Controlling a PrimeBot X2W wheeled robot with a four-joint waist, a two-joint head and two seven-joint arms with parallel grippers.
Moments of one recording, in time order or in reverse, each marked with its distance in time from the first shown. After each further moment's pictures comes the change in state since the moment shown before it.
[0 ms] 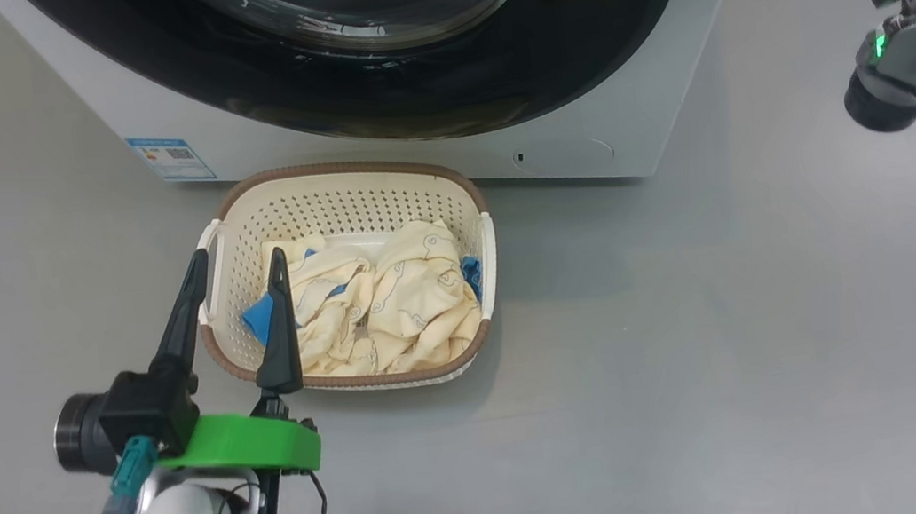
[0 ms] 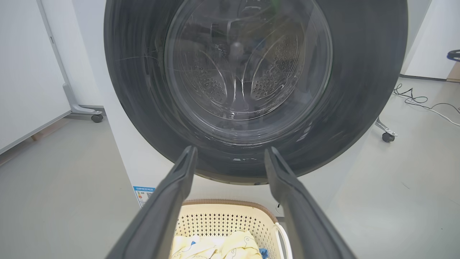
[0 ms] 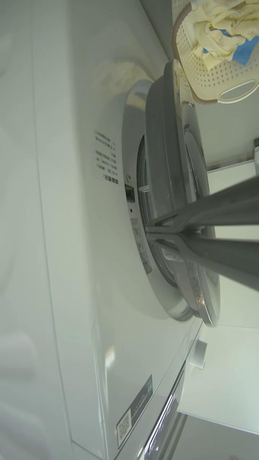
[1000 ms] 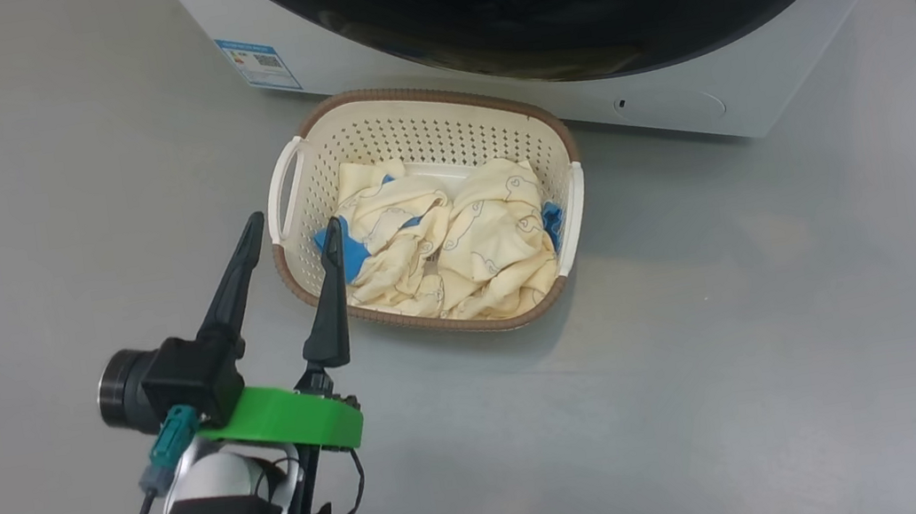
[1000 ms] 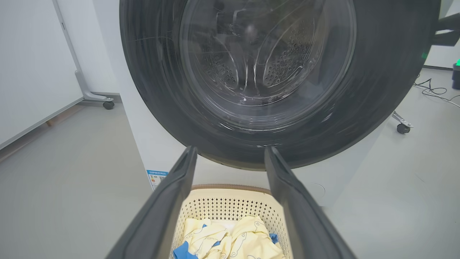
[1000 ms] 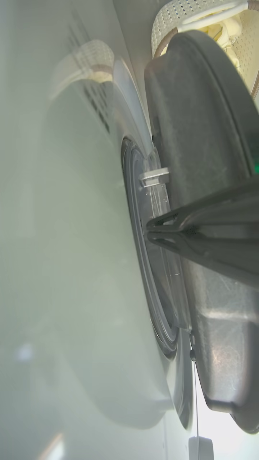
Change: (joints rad) left arm -0.061 -0.001 -0.116 -0.001 -0.039 0.024 -0.004; right arm -0.368 -0.111 0.146 0.379 -0.172 0.000 0.070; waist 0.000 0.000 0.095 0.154
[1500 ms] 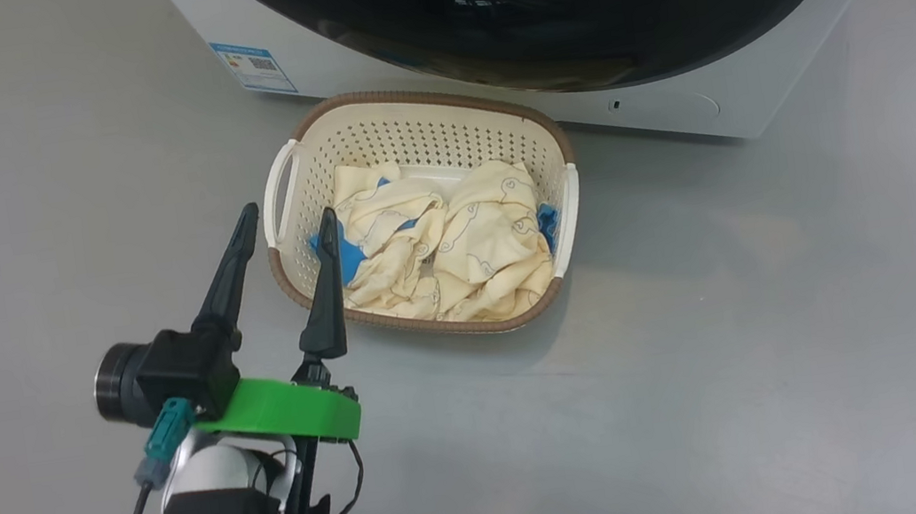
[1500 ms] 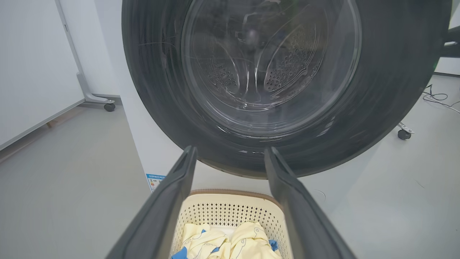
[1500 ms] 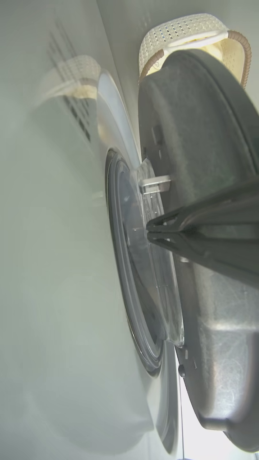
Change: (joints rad) left arm -0.017 0.000 0.000 0.002 -0.017 0.017 0.000; right arm -0.010 -0.008 0.041 0.016 -0.028 0.000 0.091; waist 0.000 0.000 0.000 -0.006
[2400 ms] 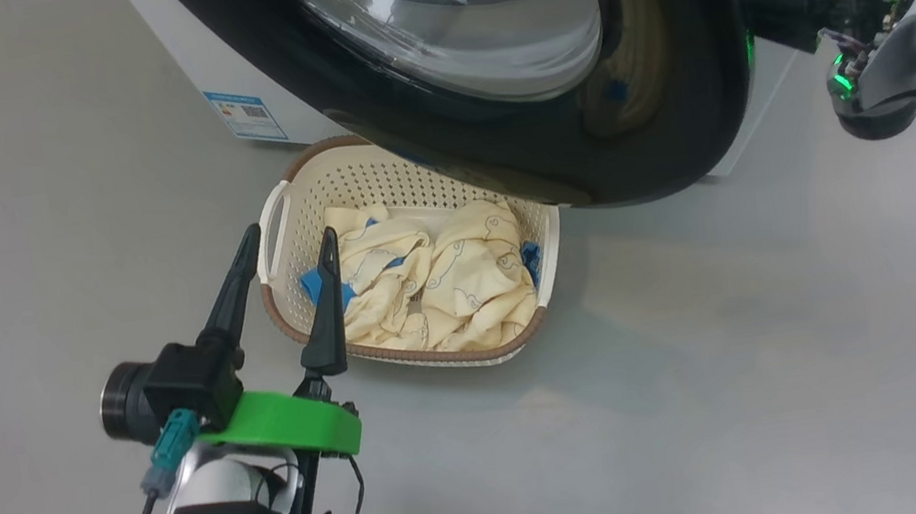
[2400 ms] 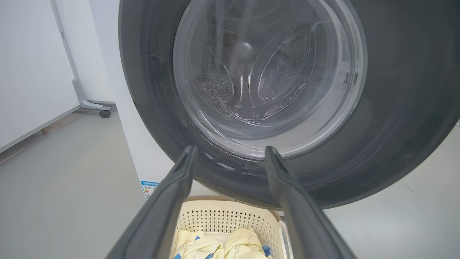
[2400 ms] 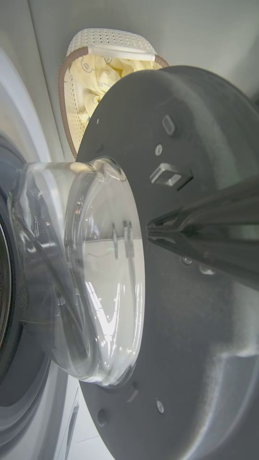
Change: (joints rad) left arm 0.014 0.000 0.001 0.027 -0.003 0.002 0.000; right arm 0.242 0.067 0.086 -0.259 0.022 0.000 0.312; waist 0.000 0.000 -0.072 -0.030
